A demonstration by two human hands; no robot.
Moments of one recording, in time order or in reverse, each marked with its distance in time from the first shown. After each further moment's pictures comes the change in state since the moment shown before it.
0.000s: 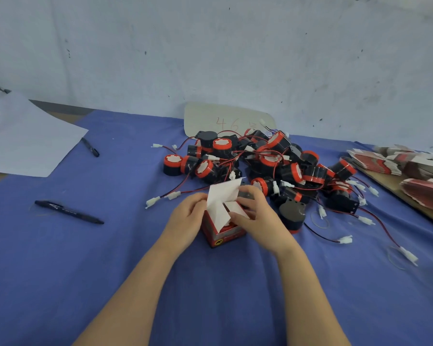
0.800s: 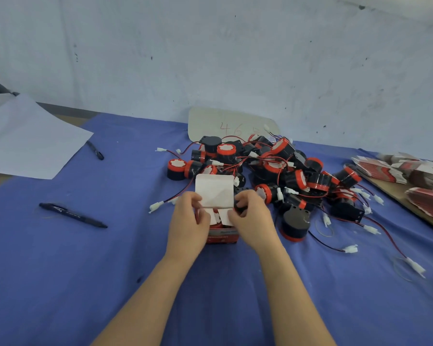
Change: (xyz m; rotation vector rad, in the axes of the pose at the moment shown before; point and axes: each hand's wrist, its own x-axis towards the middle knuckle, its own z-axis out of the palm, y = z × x) left_hand -0.001 -0.005 0.011 0.152 0.338 0.089; right_hand 0.018 -0.015 0.024 -0.272 0.237 0.044
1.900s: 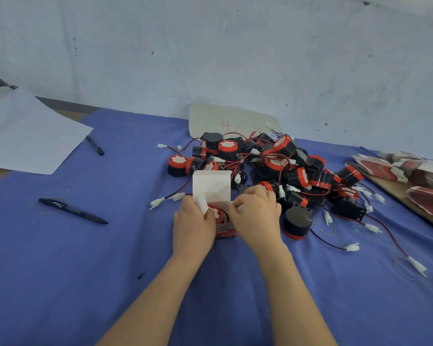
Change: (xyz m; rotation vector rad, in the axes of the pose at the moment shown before) left_hand -0.002 0.007 0.007 0.158 -0.032 -0.191; right_hand -0.002 -0.013 0.002 -0.634 0.097 -0.094
